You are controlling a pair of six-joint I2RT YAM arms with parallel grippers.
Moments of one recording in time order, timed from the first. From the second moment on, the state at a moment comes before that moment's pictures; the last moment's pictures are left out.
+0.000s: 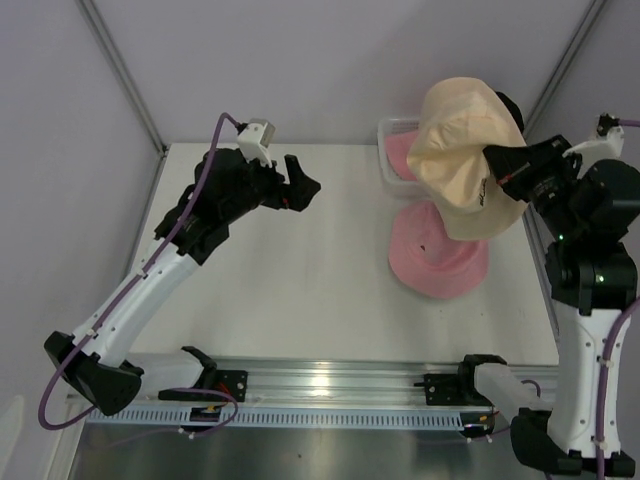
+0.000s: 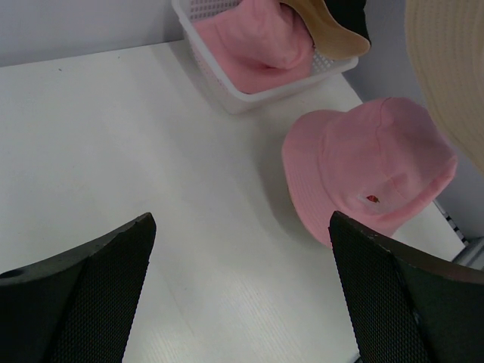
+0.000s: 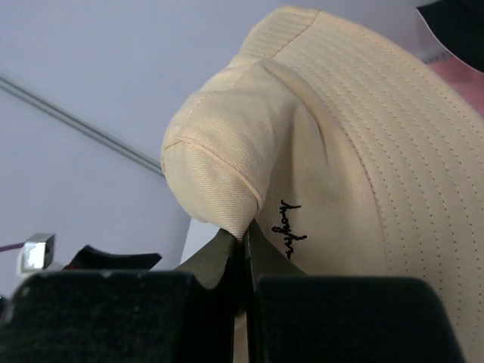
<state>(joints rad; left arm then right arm) -0.56 1.21 1.35 -0.39 0.09 -0.31 -0.01 1.01 1.60 -0.62 -0.24 0.72</state>
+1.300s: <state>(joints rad) -0.56 1.08 1.24 -0.44 0.09 -0.34 -0.01 0.81 1.24 -0.58 -0.28 0.74</state>
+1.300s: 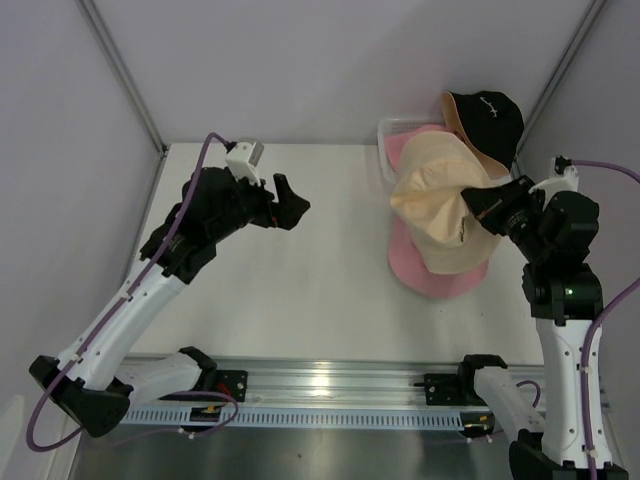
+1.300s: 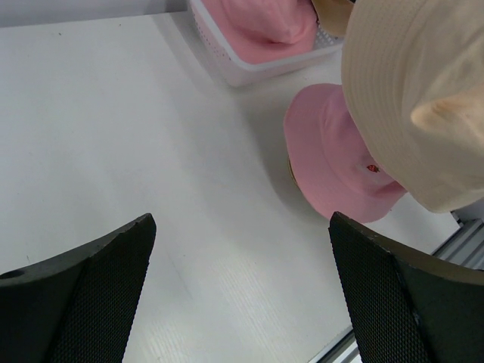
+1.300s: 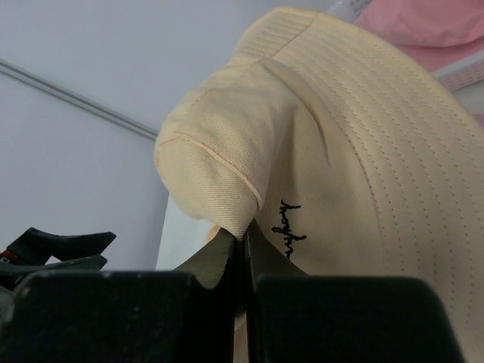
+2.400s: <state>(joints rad) -0.62 1.24 1.24 -0.38 0.13 -0.41 -0.12 0.83 1.00 -0.63 -0.08 0.56</state>
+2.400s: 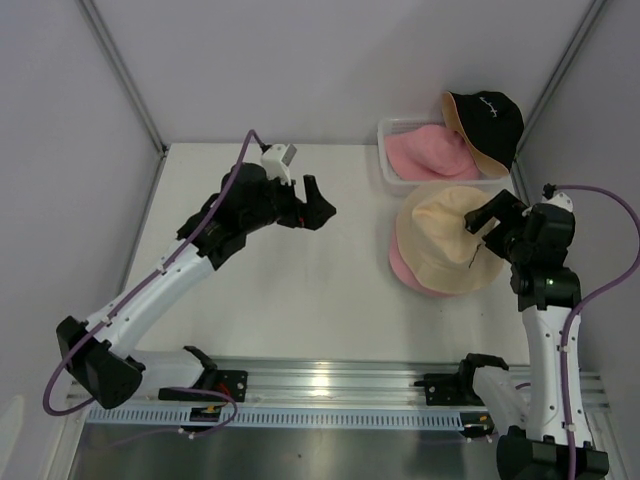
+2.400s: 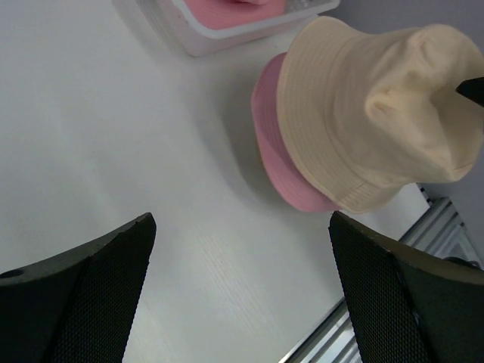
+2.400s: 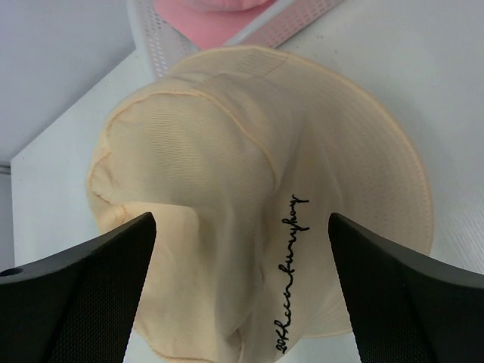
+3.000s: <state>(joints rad) -0.64 1.69 1.15 0.38 0.32 -0.94 -0.52 0.79 0.94 -0.56 -0.15 0.55</state>
